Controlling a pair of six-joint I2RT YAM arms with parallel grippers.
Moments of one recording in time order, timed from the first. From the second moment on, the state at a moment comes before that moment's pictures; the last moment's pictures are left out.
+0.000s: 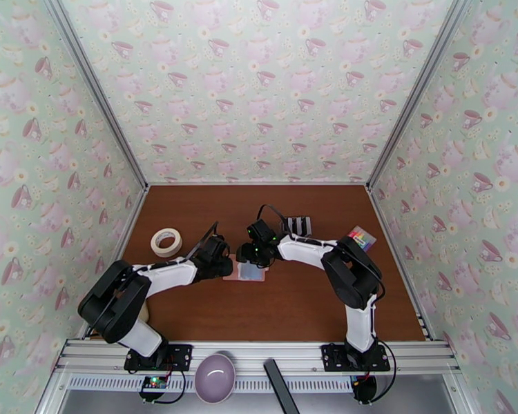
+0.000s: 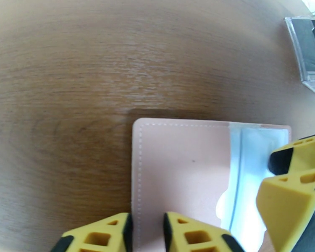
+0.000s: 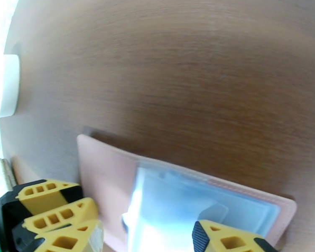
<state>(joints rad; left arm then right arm) -0.56 1.58 0.70 -0.13 0.00 -0.61 0.77 1.96 1.27 -0.31 -0.26 0.74</state>
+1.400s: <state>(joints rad) -0.68 1.38 0.59 -0.21 0.01 -0.58 0.76 1.98 1.18 -0.07 -0.43 0.94</state>
